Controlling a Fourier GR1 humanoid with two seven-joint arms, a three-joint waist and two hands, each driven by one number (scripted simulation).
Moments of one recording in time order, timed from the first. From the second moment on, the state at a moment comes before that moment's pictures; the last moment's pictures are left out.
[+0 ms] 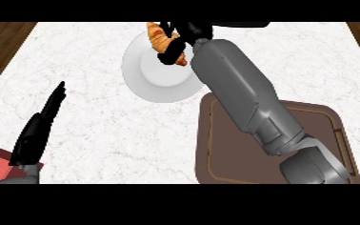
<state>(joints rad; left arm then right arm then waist) 0.00 0.27 0.12 -1.47 -0.23 -0.05 -0.12 -1.27 0.00 0.23 -0.51 0.54 -0.12 0.12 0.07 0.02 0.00</state>
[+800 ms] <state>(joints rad) -0.02 0.24 0.09 -1.49 -0.25 -0.04 -0.11 -1.22 0.00 0.26 -0.42 0.20 -0.38 0.07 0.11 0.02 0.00</state>
